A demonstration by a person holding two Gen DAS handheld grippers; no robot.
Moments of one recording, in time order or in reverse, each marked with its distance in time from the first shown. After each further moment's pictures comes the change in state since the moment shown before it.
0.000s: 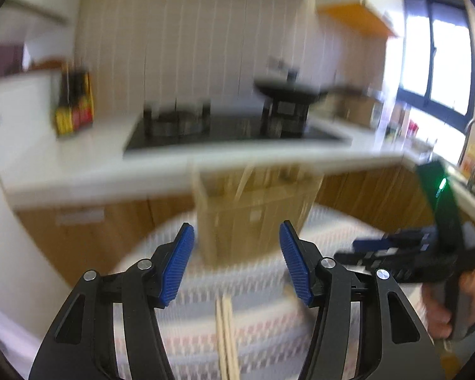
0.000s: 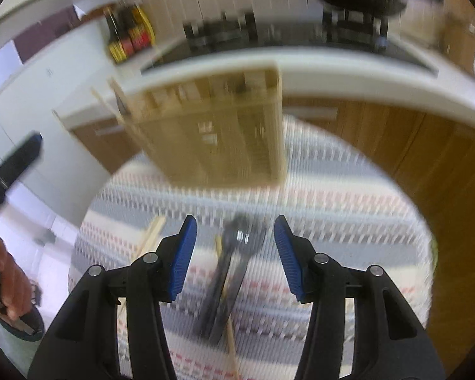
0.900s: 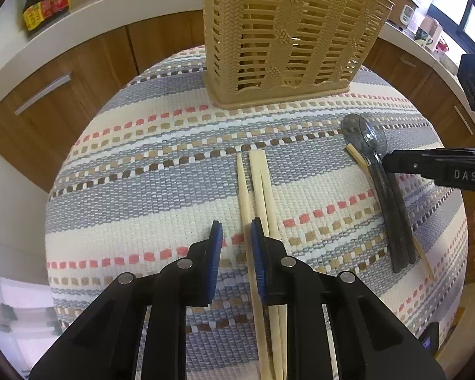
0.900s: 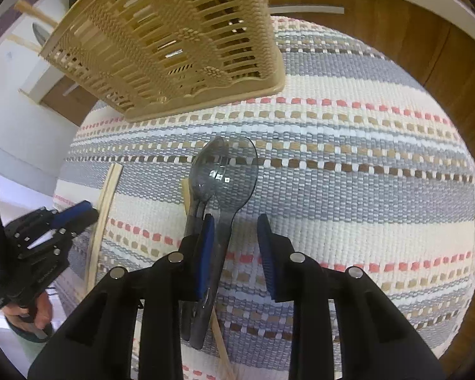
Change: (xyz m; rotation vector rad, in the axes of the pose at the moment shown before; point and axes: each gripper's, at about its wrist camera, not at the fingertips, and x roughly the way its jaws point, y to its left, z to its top) left arm 0.103 0.044 -0.097 0.000 0.511 0.005; right arm 0.085 -0.013 -0.015 0.056 0.223 -0.028
